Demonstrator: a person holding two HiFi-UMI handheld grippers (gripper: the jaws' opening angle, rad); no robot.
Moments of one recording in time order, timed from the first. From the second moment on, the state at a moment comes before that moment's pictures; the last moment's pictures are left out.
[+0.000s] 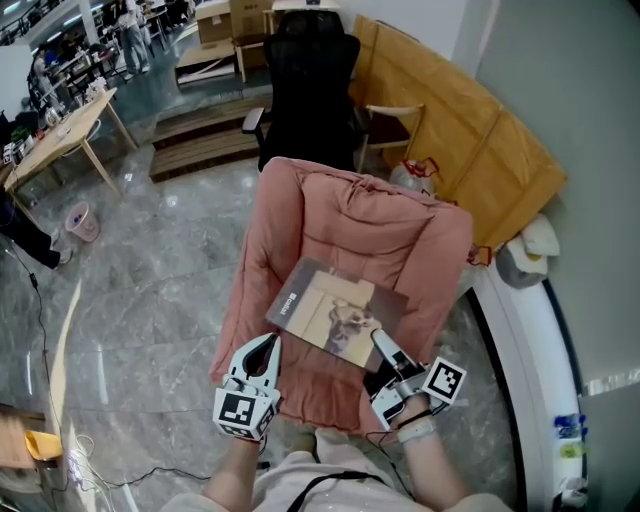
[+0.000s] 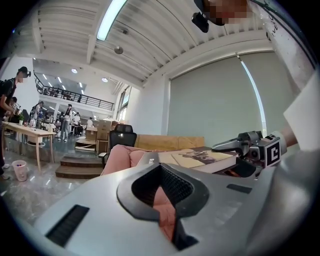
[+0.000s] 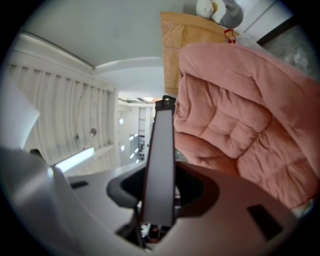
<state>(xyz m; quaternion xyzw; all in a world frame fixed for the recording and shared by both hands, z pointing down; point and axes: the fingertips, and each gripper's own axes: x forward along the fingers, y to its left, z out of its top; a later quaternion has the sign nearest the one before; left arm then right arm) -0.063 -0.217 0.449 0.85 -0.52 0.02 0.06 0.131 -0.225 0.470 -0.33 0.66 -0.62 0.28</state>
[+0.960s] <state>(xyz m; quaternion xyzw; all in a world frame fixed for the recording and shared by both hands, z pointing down) -0.034 -0.211 0.447 0.87 -0.48 0.00 0.07 0.132 -0.218 0.477 -0.34 0.63 -0.63 0.31</state>
